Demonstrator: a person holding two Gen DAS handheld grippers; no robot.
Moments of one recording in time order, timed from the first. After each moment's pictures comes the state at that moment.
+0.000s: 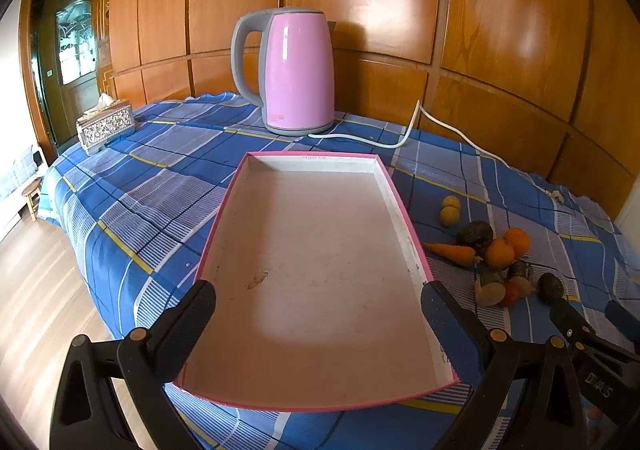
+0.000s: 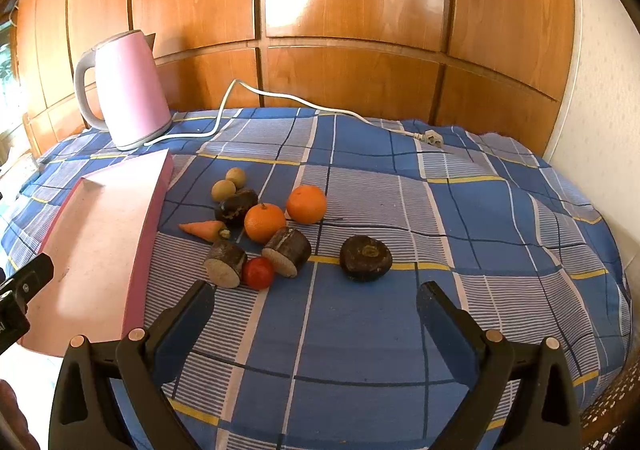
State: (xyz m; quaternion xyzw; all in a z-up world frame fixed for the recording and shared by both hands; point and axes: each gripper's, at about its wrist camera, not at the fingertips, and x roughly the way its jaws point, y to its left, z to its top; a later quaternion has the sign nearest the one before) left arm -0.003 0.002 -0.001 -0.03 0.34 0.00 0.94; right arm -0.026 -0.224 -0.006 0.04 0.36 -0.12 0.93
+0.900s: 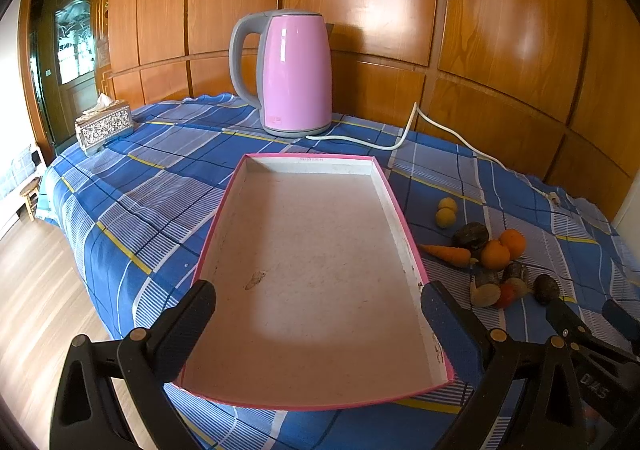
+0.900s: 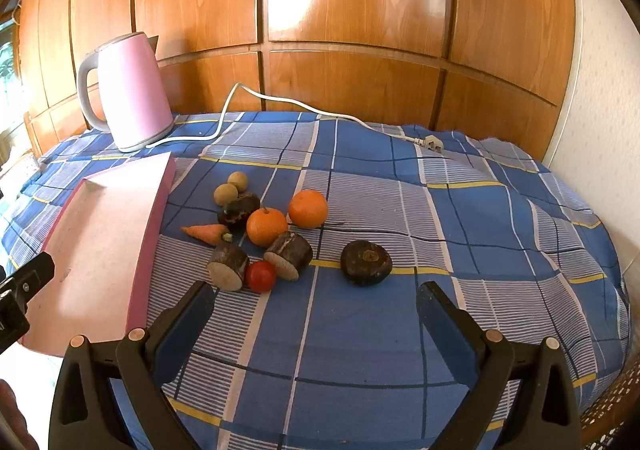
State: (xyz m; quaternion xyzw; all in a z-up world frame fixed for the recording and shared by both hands) left arm -0.004 -0.002 0.001 -0.03 0.34 0.00 0.94; right arm -0.026 -0.222 -0.004 0.04 0.35 -0.12 0.93
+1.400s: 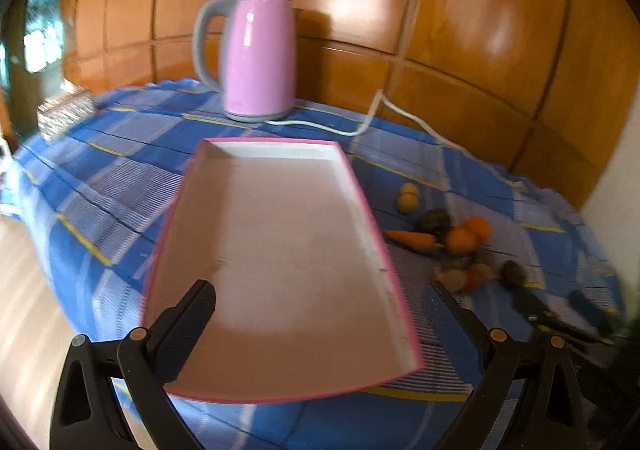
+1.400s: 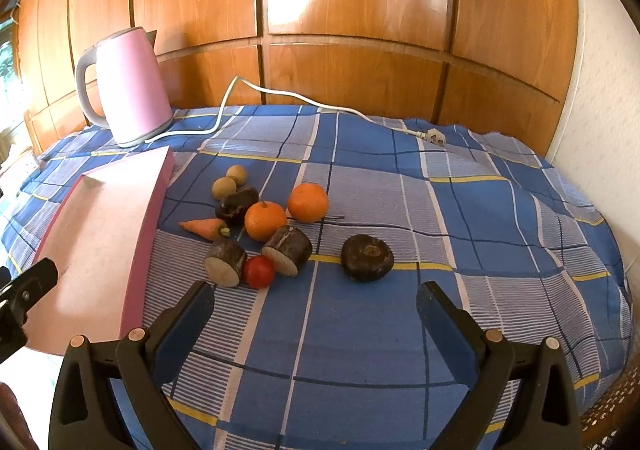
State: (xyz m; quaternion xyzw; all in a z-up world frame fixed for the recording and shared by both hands) left arm -0.001 -0.002 -0.004 -0.07 0.36 -0.08 0.93; right arm -0.024 -0.226 -0.010 0.04 0.36 -0.12 0.92
